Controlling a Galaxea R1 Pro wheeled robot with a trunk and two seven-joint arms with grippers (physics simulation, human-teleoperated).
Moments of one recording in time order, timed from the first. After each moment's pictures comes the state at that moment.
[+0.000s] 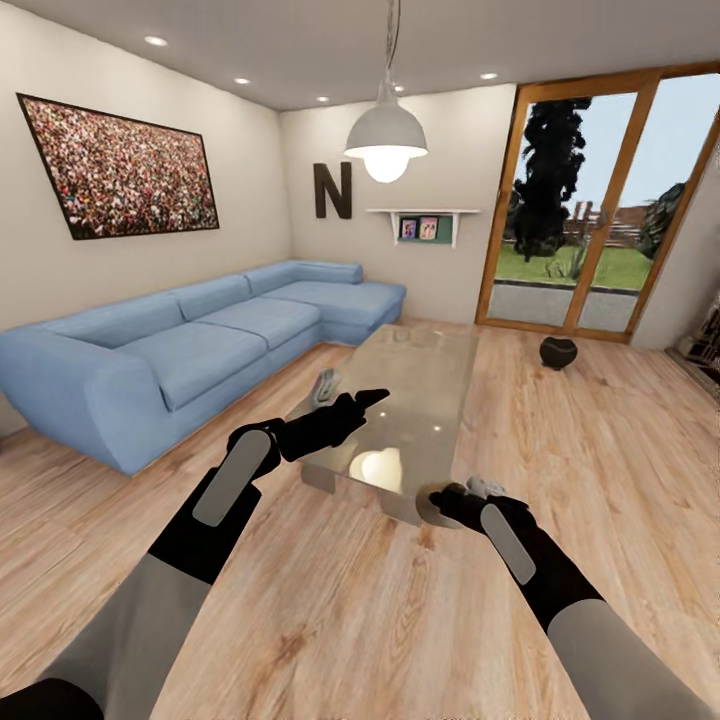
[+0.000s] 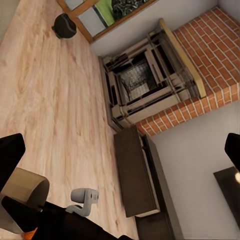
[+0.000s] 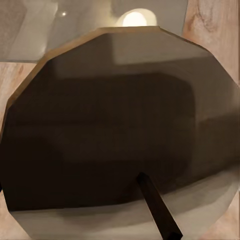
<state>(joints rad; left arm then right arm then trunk) -0.80 -0.03 -0.37 -1.26 1.37 0.63 0.16 -0.68 -0.06 0.21 -0.87 -0.68 0.57 -0.26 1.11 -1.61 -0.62</state>
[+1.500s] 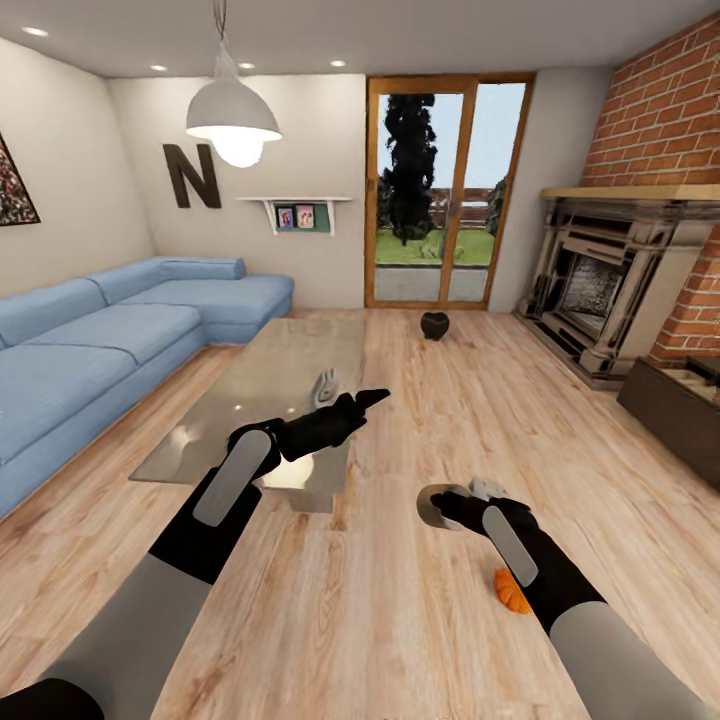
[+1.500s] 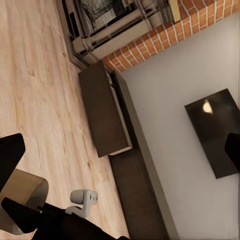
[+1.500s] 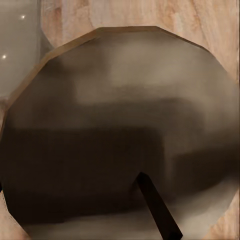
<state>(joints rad) -0.80 -0.04 -0.37 -1.26 1.37 0.63 0.16 -0.67 -0.07 0.21 -0.87 -0.69 0.56 -0.25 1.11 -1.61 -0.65</state>
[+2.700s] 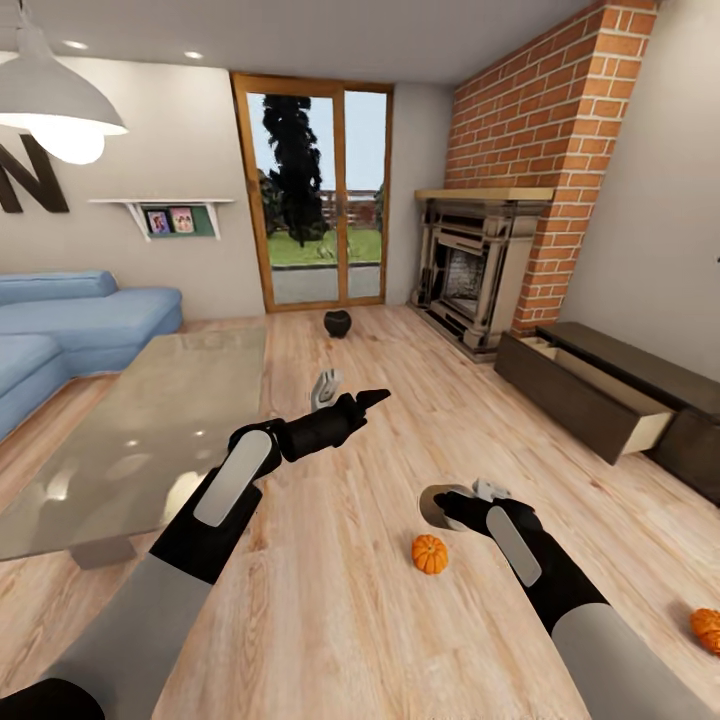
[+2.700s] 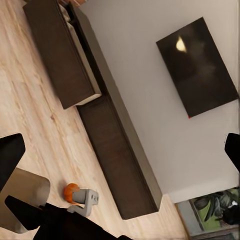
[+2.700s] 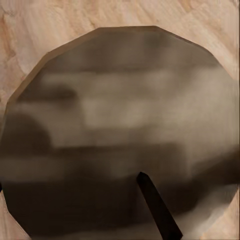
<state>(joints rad) -0.80 -0.04 -0.37 -1.25 1.37 0.63 0.16 -0.67 -0.07 0.18 -0.87 -0.69 0.56 -0.25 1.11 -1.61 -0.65</state>
